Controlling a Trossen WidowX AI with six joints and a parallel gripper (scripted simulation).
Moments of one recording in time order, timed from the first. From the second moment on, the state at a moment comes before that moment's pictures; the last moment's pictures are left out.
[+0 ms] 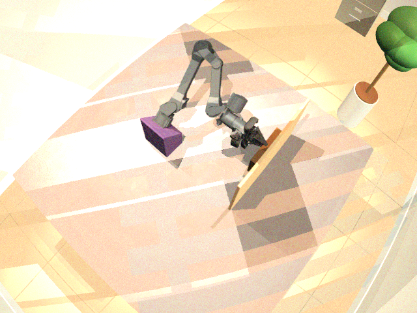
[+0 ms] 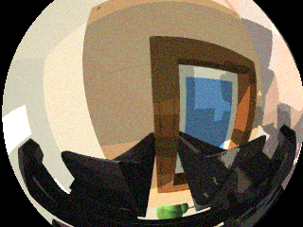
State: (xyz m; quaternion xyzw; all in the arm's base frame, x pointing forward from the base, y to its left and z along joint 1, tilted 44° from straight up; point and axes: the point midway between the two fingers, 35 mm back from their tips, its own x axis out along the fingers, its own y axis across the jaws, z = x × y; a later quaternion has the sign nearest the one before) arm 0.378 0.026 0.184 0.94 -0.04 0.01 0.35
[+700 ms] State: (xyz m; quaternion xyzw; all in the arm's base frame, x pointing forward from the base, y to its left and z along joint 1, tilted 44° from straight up) arm 0.378 0.026 0.185 0.92 -0.04 0.00 0.40
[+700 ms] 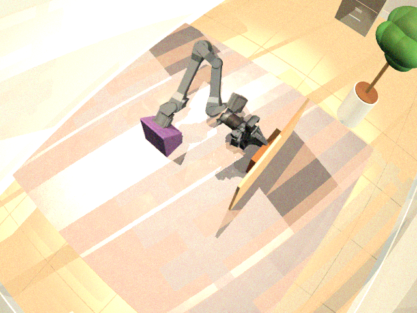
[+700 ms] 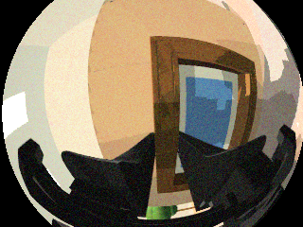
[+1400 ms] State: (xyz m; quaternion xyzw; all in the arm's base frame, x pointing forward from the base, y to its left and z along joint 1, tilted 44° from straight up) arm 0.361 0.030 0.188 0.93 -0.04 0.00 0.37
